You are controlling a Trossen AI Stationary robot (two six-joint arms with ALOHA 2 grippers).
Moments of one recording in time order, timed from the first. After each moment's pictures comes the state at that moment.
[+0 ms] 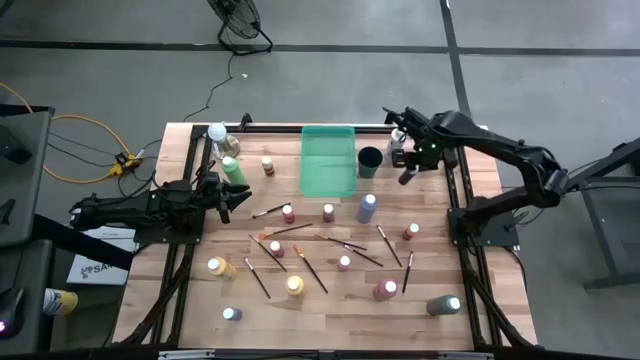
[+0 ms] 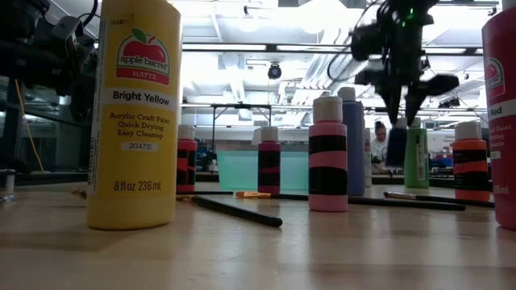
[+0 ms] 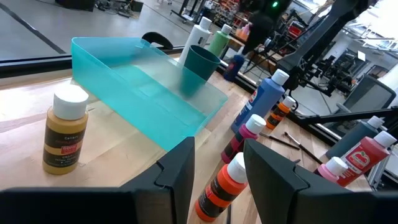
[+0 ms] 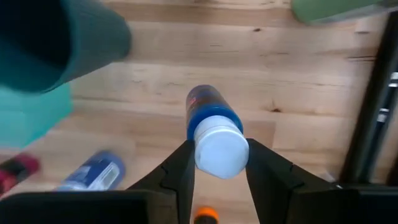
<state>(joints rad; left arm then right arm) 0.05 0.01 0.09 -0.20 -0.30 -0.52 -0.68 1.35 1.13 -1.21 -0.05 0.87</state>
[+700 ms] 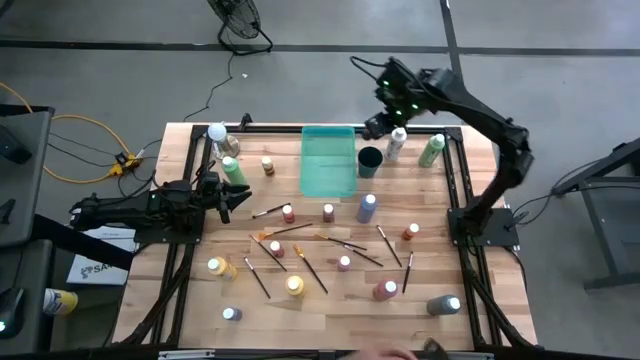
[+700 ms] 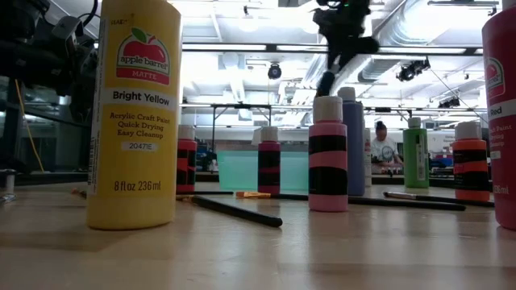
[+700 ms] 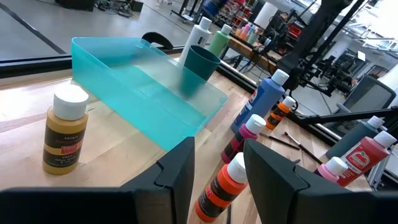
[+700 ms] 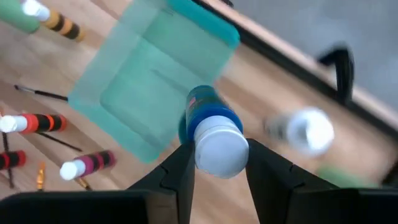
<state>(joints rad) 0.05 0.01 0.09 -0.20 -0.30 -0.52 -0.61 1.69 1.90 -1.33 0.00 0.33</state>
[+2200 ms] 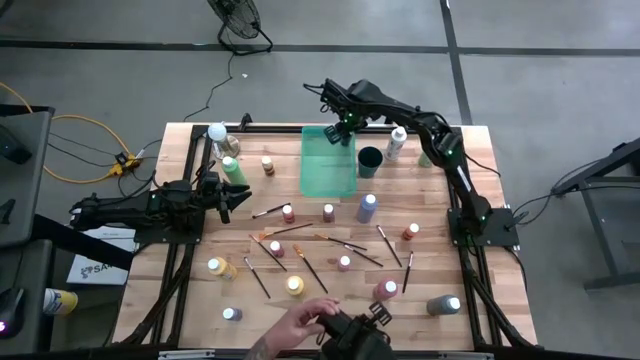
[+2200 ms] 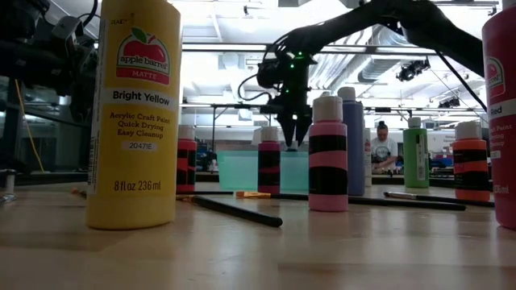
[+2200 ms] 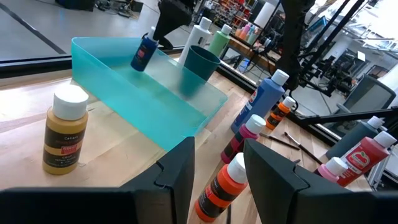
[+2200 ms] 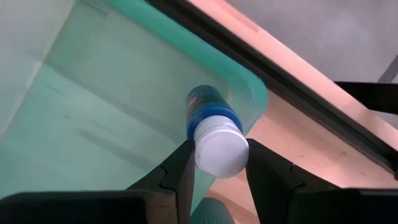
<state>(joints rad) 0.05 0.01 0.09 -0.20 -0.30 -0.52 -0.62 2.30 2.19 -1.27 0.12 0.39</state>
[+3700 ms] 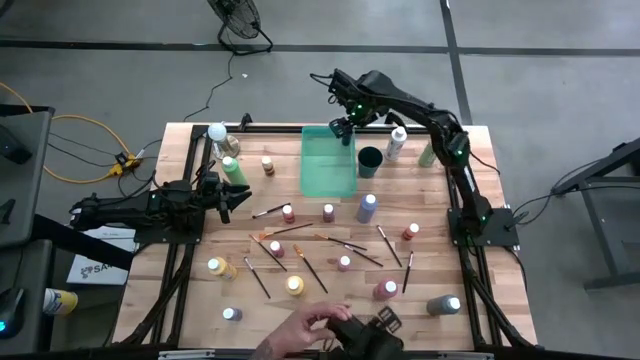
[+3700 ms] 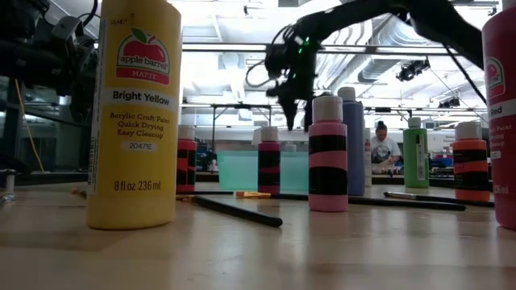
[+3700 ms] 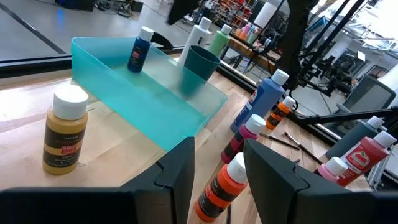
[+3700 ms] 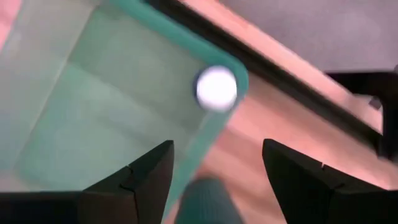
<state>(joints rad) 0.05 0.01 0.09 -0.20 -0.30 -0.52 -0.64 2.20 2.21 -1.36 0.06 0.40</state>
